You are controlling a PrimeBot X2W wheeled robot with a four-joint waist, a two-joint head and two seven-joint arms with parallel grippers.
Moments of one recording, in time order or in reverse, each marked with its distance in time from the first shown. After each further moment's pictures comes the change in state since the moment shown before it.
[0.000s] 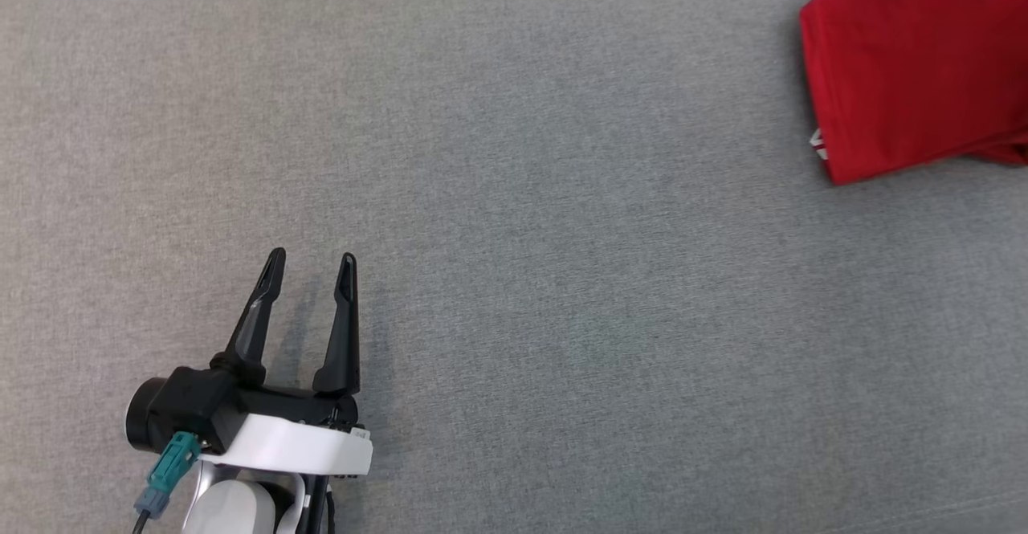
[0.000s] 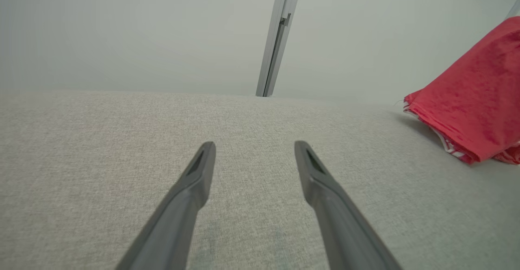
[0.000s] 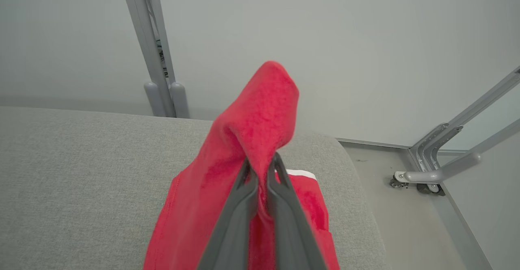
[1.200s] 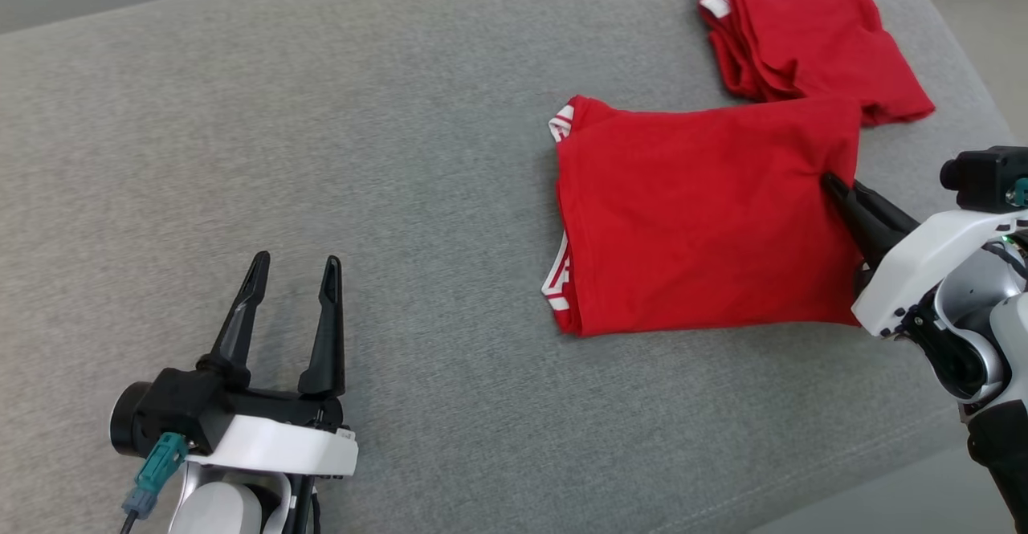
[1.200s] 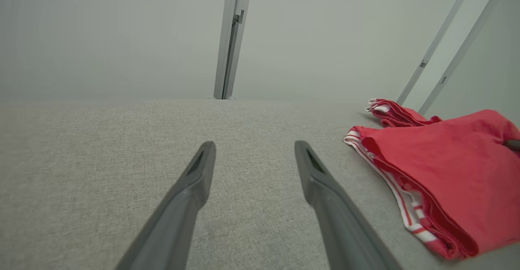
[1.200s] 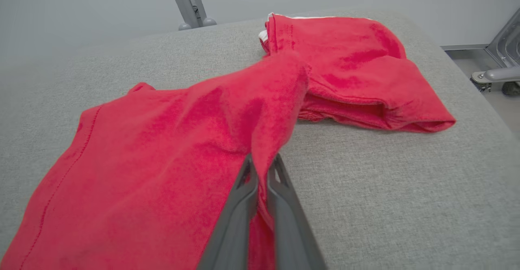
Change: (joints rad) left arm 0.001 0.017 0.018 0.012 0.003 0.000 0.000; right arm 0.419 0.189 0.081 -0.121 0.146 0.000 -0.211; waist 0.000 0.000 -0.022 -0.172
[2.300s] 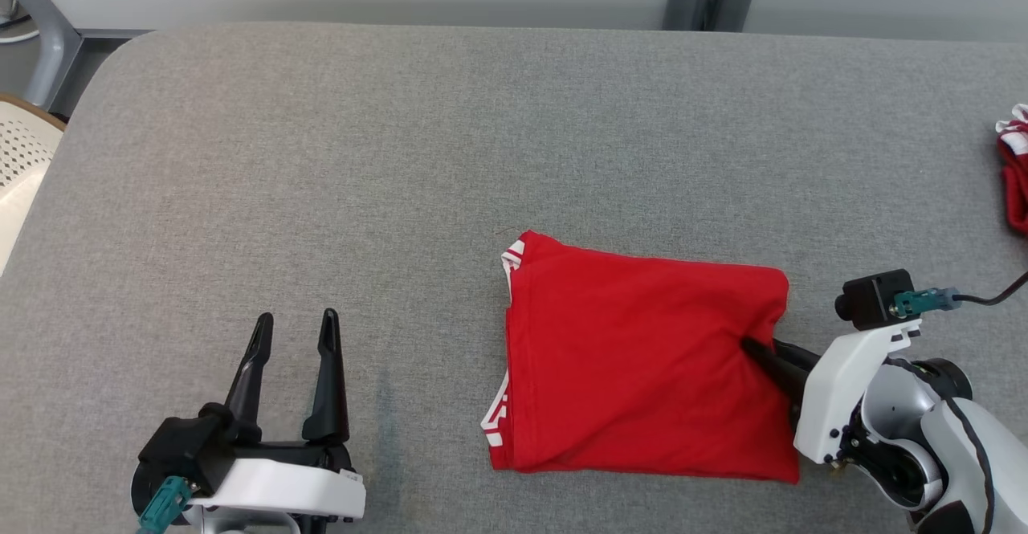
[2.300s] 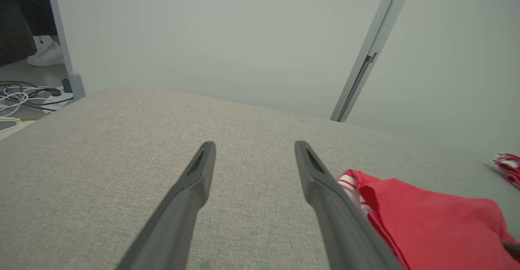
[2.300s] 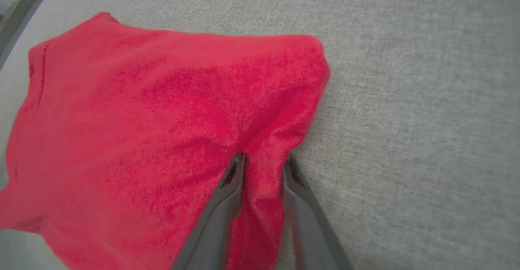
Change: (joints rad) left arm 0.094 -0.033 -0.004 0.019 -0.101 0.045 0.000; right arm 0.184 0.038 0.087 -0.017 0.062 0.000 0.210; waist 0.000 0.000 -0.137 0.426
